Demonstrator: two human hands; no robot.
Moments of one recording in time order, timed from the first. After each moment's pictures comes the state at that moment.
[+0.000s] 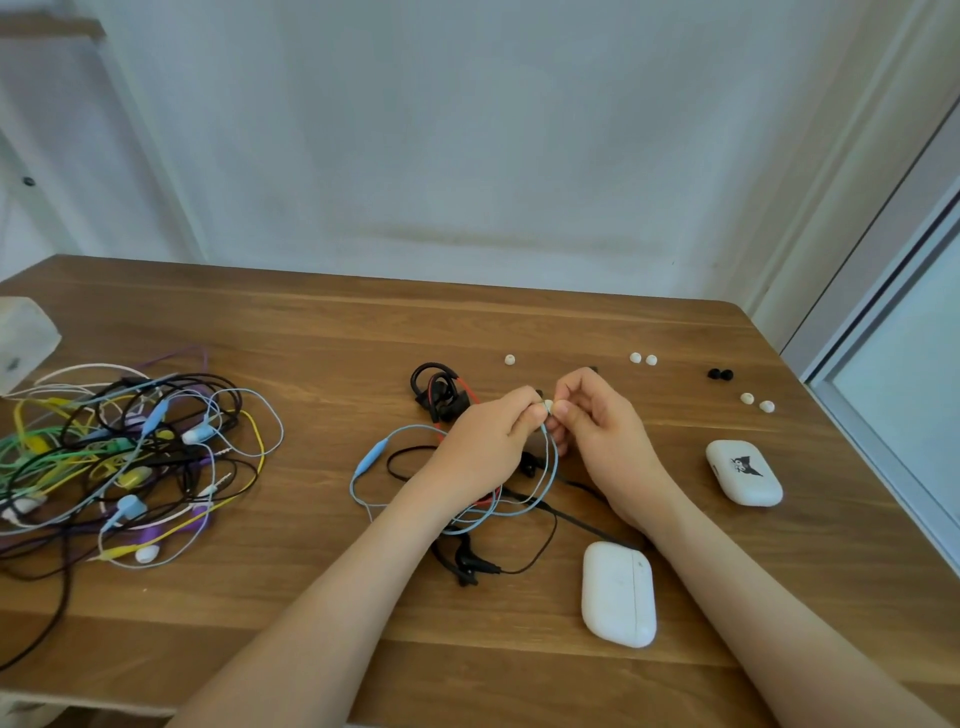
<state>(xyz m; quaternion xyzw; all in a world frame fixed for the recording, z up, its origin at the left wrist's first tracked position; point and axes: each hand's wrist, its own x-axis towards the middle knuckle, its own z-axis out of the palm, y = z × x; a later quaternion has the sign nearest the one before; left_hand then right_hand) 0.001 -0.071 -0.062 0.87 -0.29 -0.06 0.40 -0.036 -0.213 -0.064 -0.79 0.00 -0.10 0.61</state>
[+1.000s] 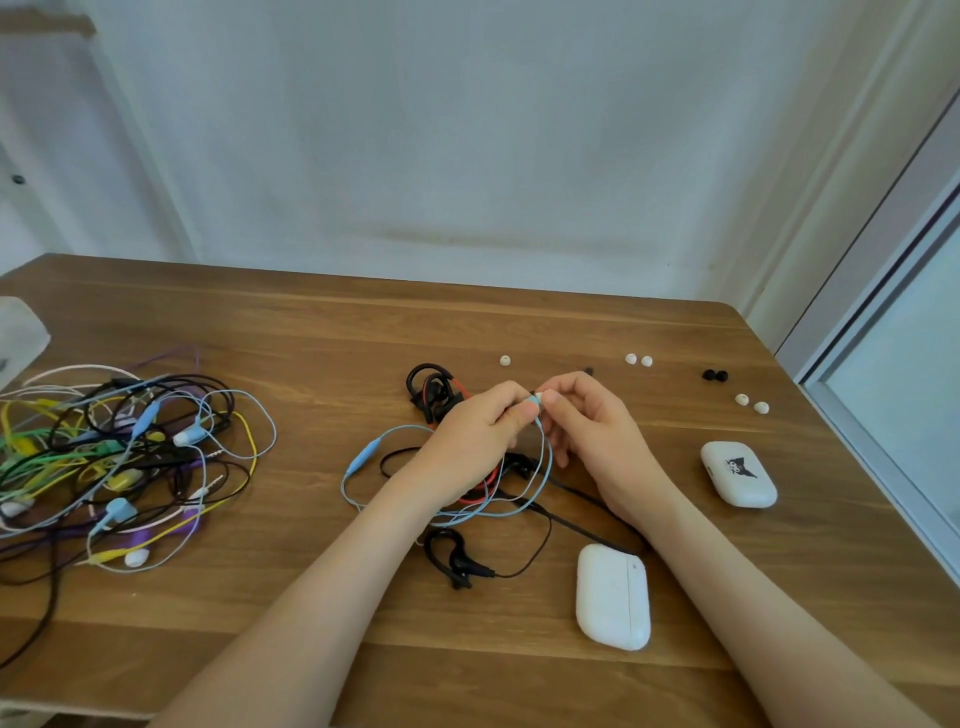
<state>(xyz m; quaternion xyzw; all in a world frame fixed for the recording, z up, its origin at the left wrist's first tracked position) 0.004 -0.065 -0.058 0.83 -0.23 -0.12 0.50 -0.031 -0.215 -0.065 -0.74 0.01 -0.06 0.67</state>
